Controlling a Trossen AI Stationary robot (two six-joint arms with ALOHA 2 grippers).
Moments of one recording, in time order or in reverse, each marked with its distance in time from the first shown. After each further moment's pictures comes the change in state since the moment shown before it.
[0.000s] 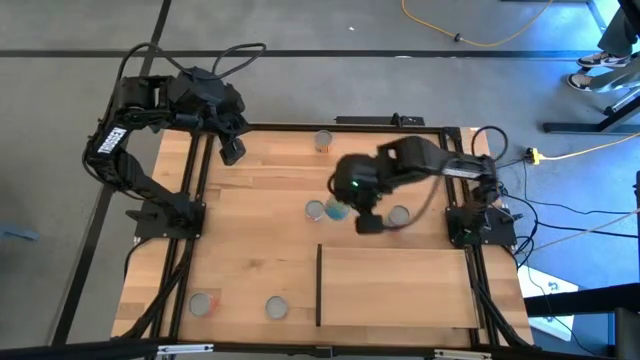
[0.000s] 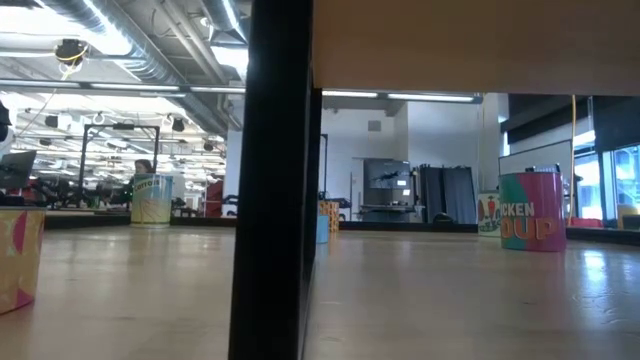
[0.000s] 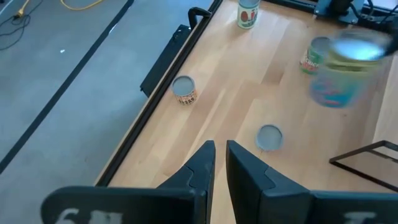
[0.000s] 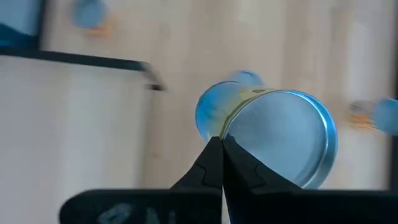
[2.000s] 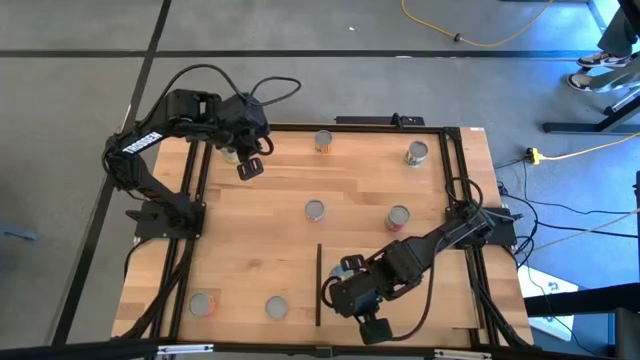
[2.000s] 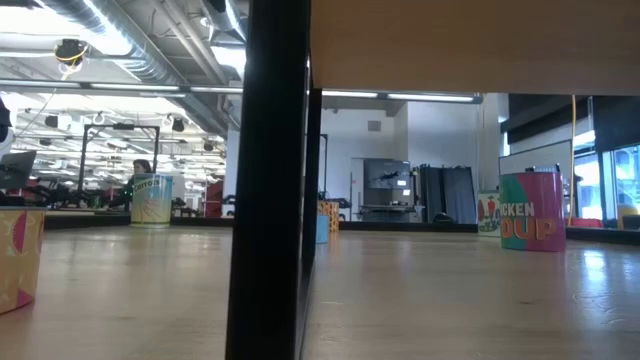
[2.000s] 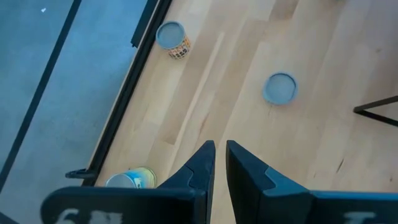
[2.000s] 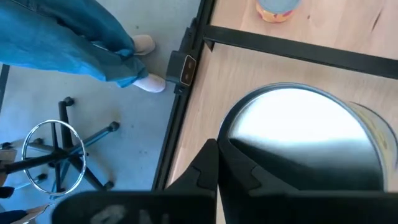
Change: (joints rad) left arm -0.034 0.051 -0.204 0.000 0.000 0.032; right arm 0.433 0.202 -0.002 0.185 -0.150 0.369
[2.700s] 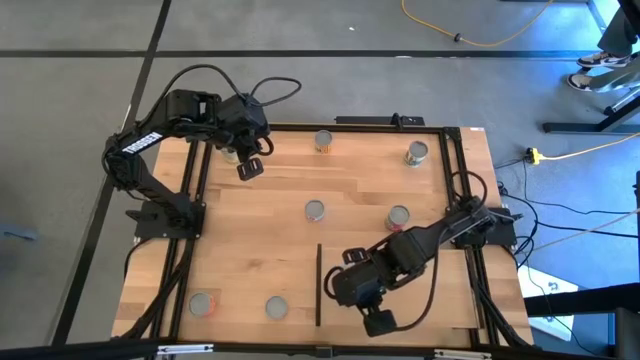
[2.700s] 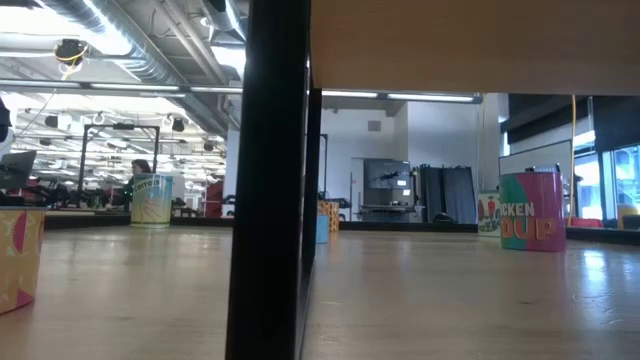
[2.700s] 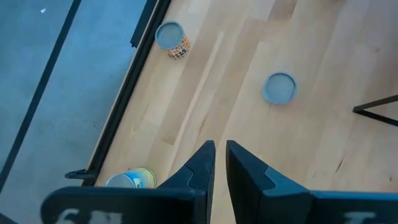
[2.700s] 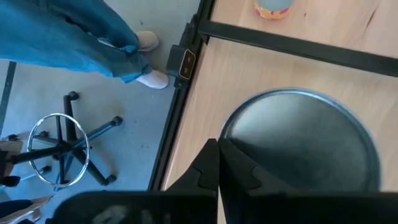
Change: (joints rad) left arm 0.000 0.000 0.000 0.000 0.000 0.000; right arm -0.029 -0.035 0.002 -0.036 -0.034 -0.049
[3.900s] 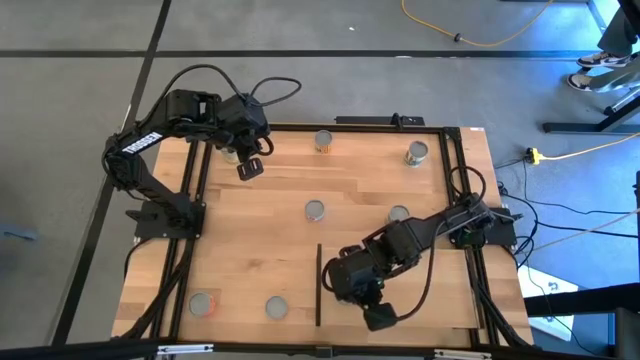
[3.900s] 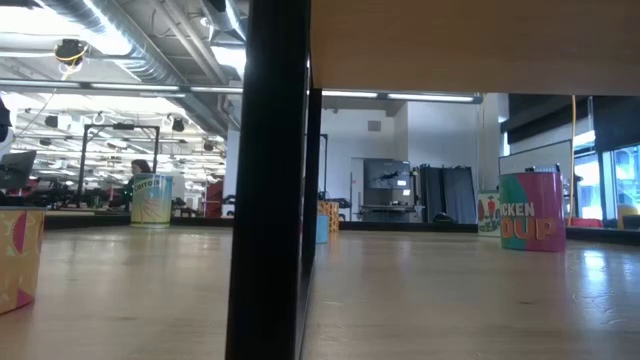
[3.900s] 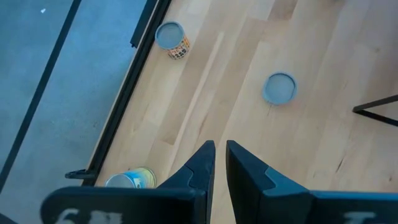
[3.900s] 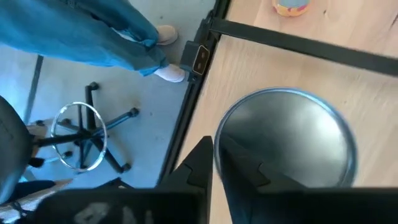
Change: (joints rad) left arm 0.000 0.000 0.000 0.000 0.000 0.000; right arm -0.043 -0.006 0.001 0.000 -0.111 -0.076
